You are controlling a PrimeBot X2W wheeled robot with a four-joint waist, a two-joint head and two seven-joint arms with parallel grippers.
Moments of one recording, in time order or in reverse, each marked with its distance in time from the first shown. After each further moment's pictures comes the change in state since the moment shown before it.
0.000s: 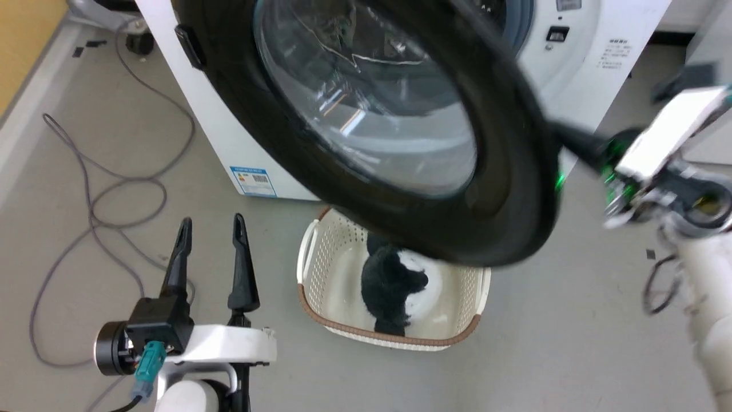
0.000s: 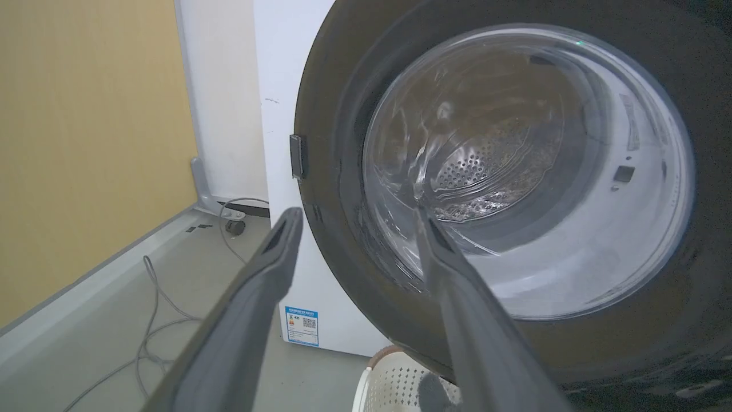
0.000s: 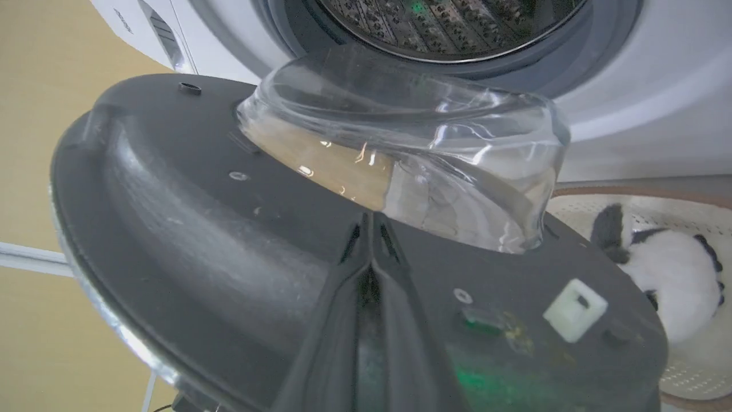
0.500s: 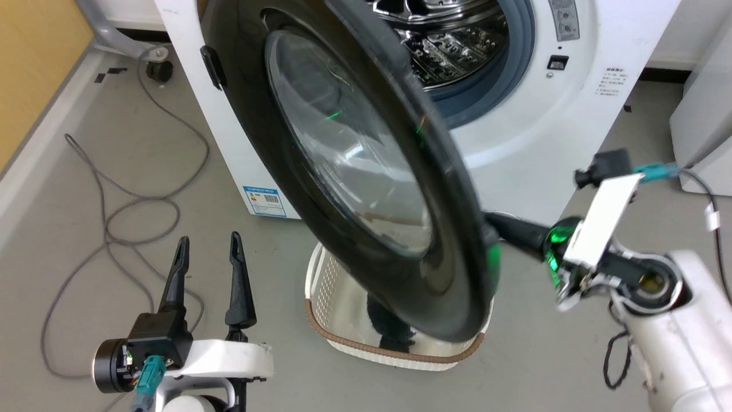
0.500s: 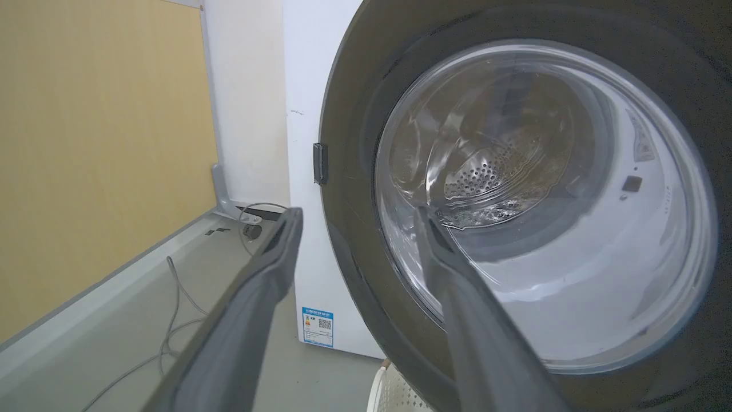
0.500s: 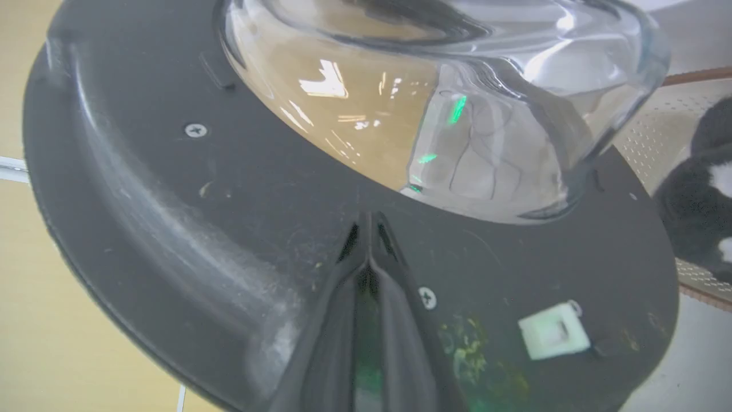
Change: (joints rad) left arm 0.046 0.000 0.011 0.002 0.007 -0.008 0.000; right arm 0.235 0.058 0.065 -0.179 0.061 0.000 0.077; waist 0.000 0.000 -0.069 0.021
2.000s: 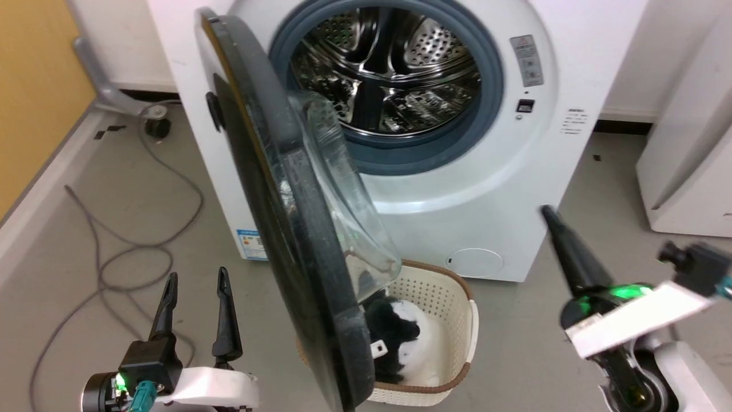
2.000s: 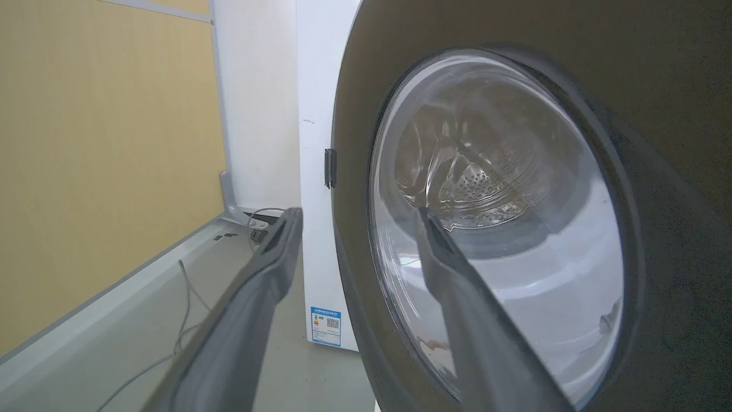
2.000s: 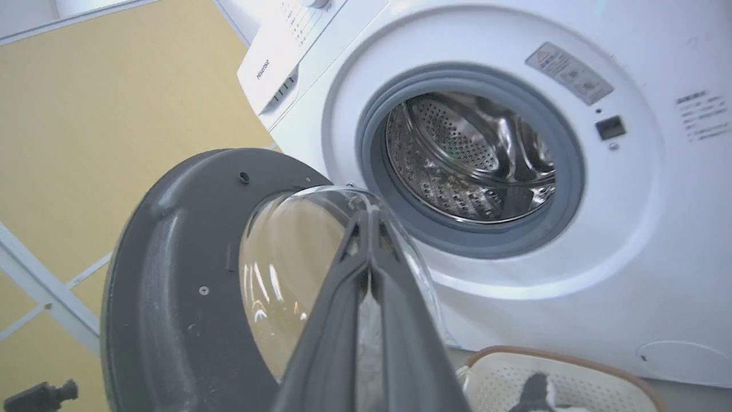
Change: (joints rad) left arm 0.077 0.000 0.052 0.030 0.024 -0.028 0.000; right arm 0.330 -0.088 0.077 -0.351 -0.518 0.000 -0.885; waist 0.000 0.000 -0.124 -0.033
